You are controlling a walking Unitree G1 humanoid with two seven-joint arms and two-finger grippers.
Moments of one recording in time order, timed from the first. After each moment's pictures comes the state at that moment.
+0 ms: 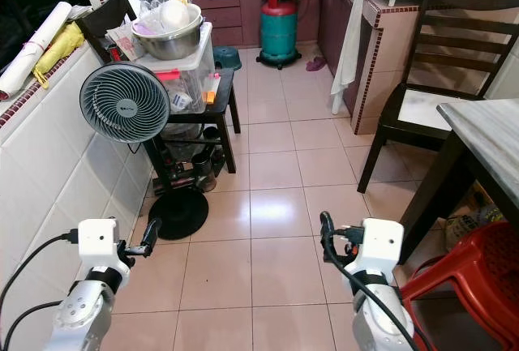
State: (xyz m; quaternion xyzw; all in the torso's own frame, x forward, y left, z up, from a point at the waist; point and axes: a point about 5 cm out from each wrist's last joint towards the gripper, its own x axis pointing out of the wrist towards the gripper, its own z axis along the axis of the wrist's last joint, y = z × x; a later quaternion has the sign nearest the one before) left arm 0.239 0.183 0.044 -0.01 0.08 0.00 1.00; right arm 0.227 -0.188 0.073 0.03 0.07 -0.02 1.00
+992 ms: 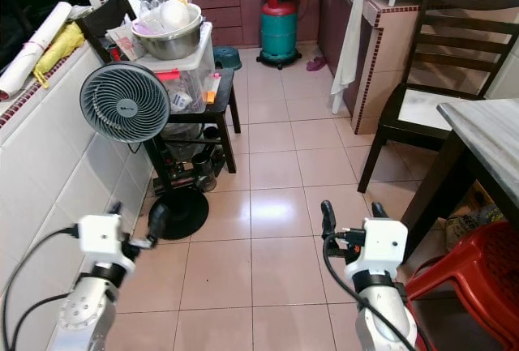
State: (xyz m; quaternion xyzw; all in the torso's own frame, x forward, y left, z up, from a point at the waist) left arm 0.243 0.172 0.048 -0.01 0.03 -0.05 1.00; right arm 0.227 -0.189 0.084 0.01 -0.01 0.00 1.00
